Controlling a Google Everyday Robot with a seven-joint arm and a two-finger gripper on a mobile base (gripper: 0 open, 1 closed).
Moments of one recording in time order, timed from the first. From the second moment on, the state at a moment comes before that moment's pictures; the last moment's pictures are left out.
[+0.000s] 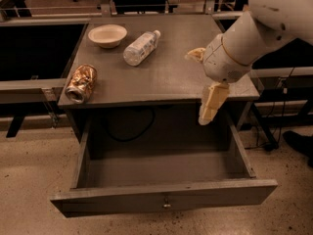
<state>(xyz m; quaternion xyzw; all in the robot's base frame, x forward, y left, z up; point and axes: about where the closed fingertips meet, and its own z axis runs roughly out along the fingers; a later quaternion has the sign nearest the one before) 0.547 -0.103 0.893 -0.74 0.62 0.03 0.26</state>
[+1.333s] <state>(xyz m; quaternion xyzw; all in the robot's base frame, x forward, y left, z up) 0.633 -0.061 0.954 -0.89 0.41 -0.18 0.11</state>
